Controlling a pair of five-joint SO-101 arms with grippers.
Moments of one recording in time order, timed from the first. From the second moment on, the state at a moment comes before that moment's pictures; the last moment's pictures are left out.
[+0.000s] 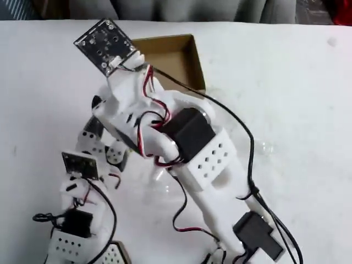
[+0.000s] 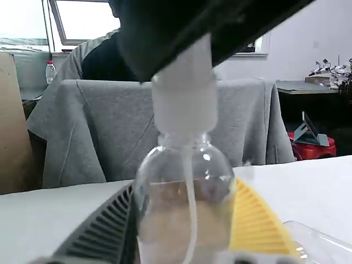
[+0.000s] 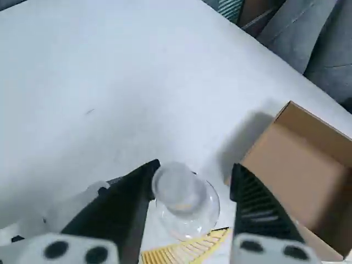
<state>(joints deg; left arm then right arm) 8.2 -98.1 94.5 9.5 1.0 -49.5 -7.3 -31.0 81.8 4.4</state>
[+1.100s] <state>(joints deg) 8.2 -98.1 94.5 9.5 1.0 -43.1 -13.1 -34.8 79.6 1.1</state>
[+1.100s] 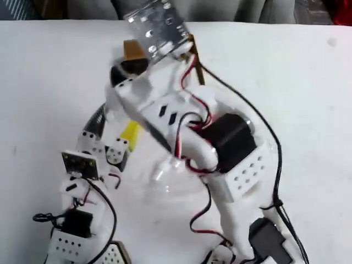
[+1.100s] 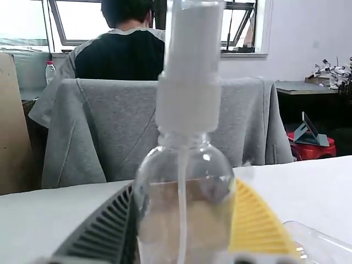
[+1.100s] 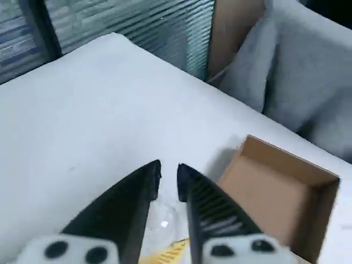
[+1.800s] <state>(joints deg) 5.9 -98.1 93.0 12.9 1.0 -10.0 9.9 -32.4 83.6 12.2</state>
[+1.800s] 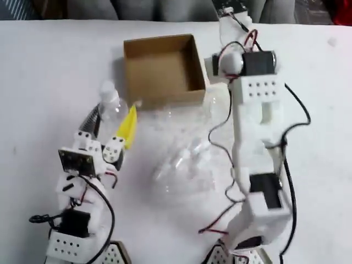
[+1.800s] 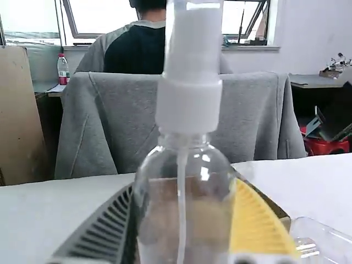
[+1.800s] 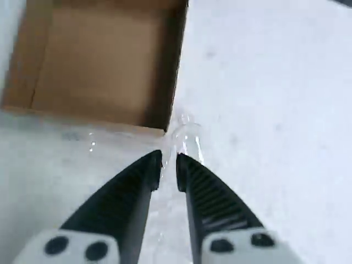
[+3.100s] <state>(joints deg) -0.9 -59.8 78.2 7.3 7.3 -13.3 69.8 -83.5 91.6 12.2</state>
